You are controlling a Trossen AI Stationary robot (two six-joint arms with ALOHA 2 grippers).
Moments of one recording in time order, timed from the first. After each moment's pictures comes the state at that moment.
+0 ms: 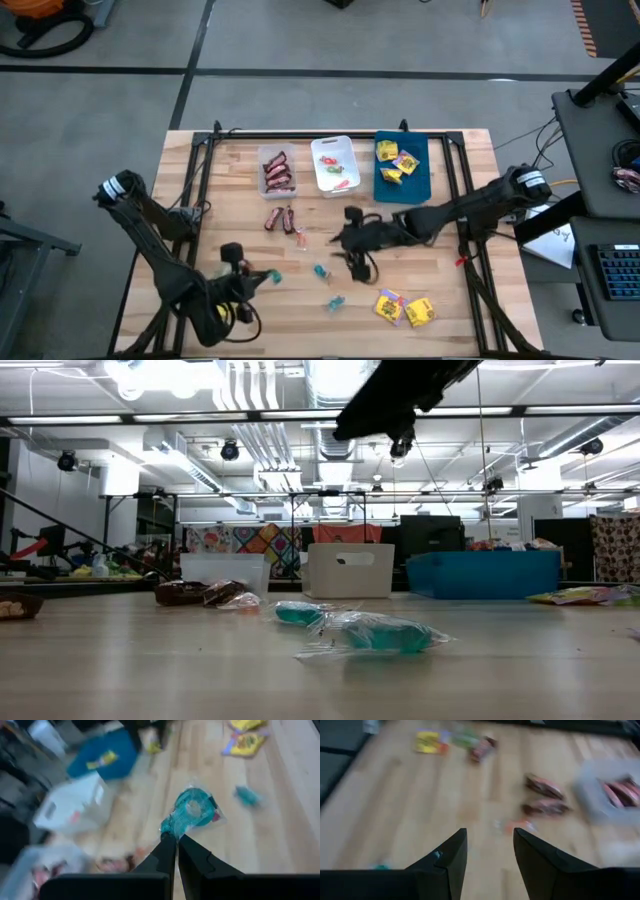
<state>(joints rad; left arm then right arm) -0.92 1.51 1.16 -0.84 -0.99 -0.71 0.26 1.57 1.06 -0.08 0.16 0.04</state>
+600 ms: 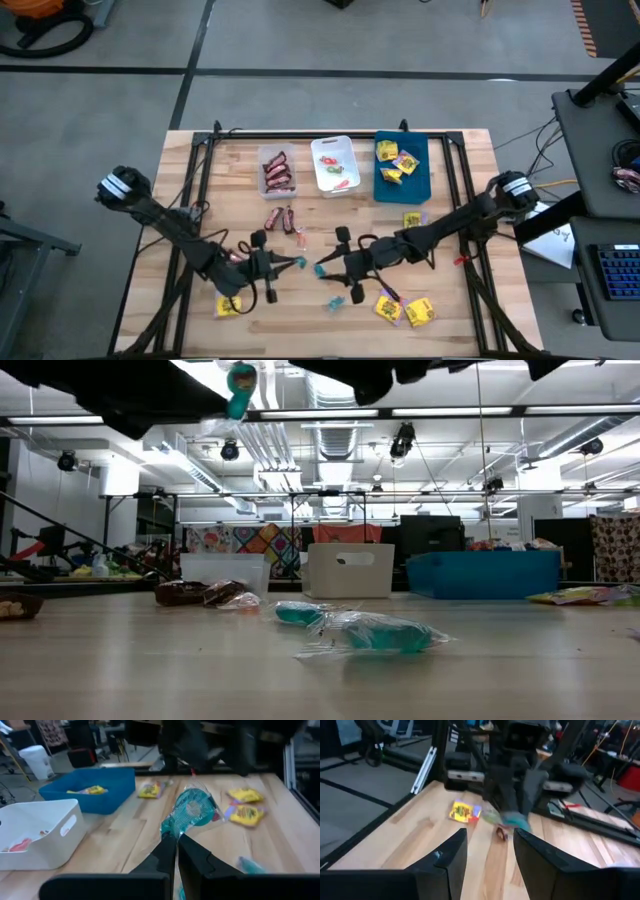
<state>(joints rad) -0.68 1.47 0.62 0.50 -0.90 -0.22 0.36 1.70 0.94 0.57 0.16 -0.21</state>
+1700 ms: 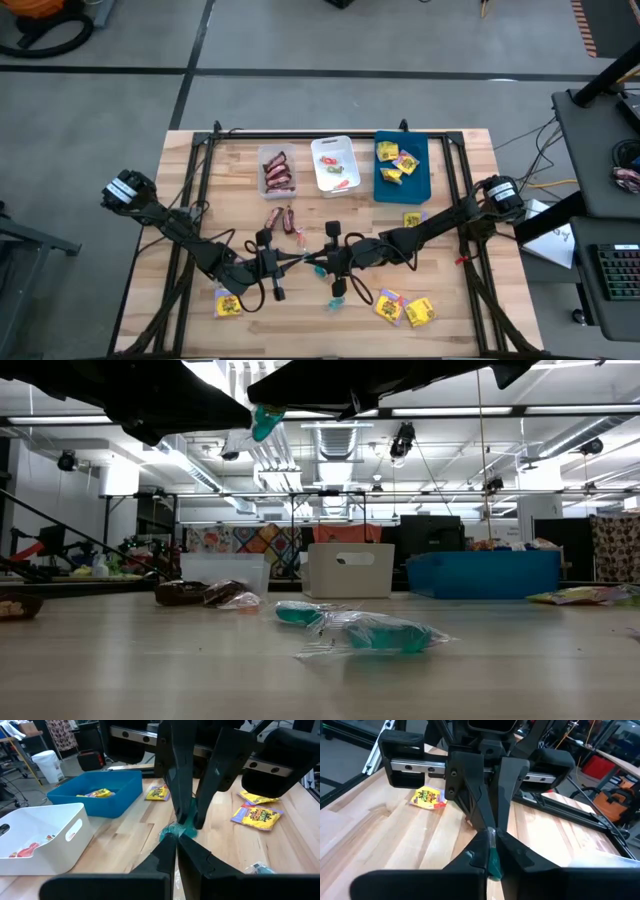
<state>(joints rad) -0.64 1.54 0.64 0.56 -0.91 -0.16 0.32 1.82 1.06 0.50 0.29 -0.26</state>
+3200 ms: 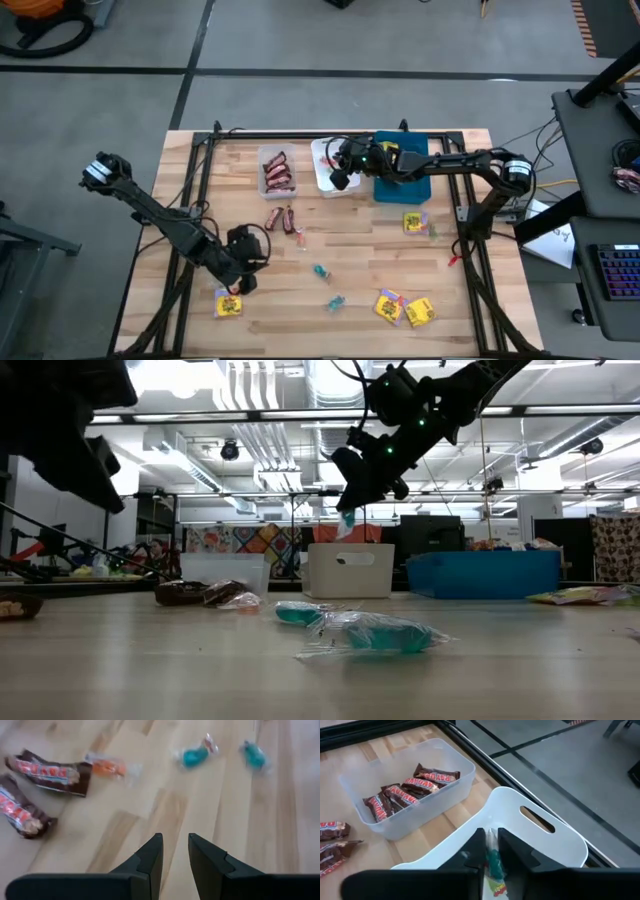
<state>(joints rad) -0.63 1.20 0.64 -0.39 -0.44 -0.86 -0.33 1.67 1.06 0.06 0.25 0.11</state>
